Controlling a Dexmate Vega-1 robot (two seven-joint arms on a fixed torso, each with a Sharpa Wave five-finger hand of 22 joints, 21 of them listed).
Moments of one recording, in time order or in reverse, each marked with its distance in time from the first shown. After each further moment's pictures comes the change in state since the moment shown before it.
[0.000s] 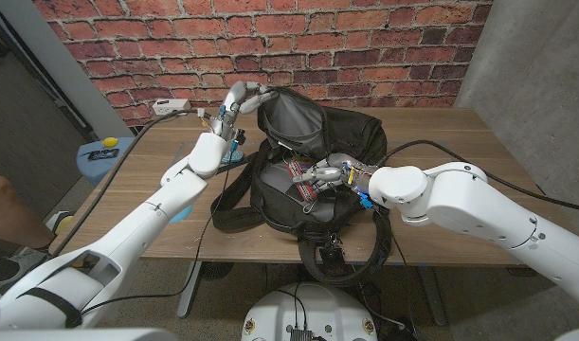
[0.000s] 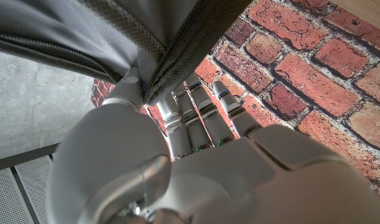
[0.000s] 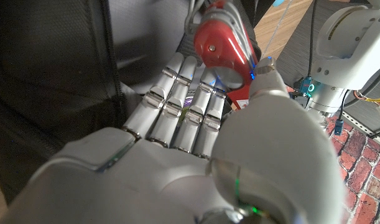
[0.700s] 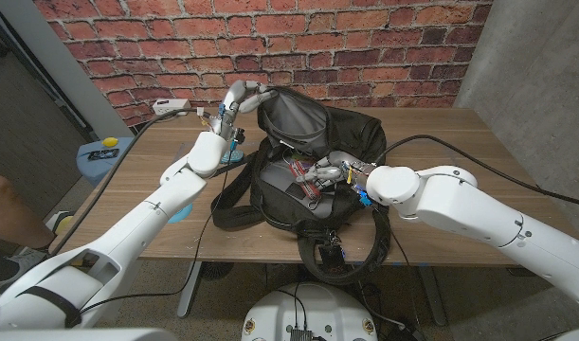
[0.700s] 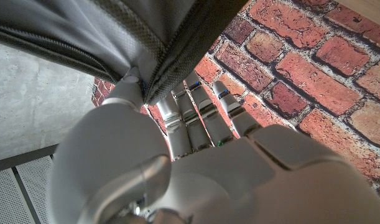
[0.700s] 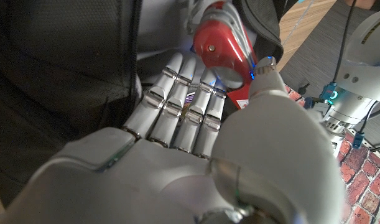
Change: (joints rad) left arm -0.003 0.004 0.001 -0.003 -0.001 0.002 -0.001; left_hand 0.000 -0.001 0.000 0.000 -0.001 0.000 0.000 0.003 0.000 0.000 0.000 0.000 0.000 0.000 0.000 0.000 0.005 0.000 0.000 0.000 0.000; right arm 0.025 -0.002 -0.062 0.062 -0.179 0.031 0.076; right_hand 0.001 0.001 -0.007 0.001 -0.003 -0.013 -0.013 -0.005 0.005 -0.024 -0.016 -0.006 0.001 0.000 0.000 -0.006 0.003 -0.006 -0.005 0.000 0.000
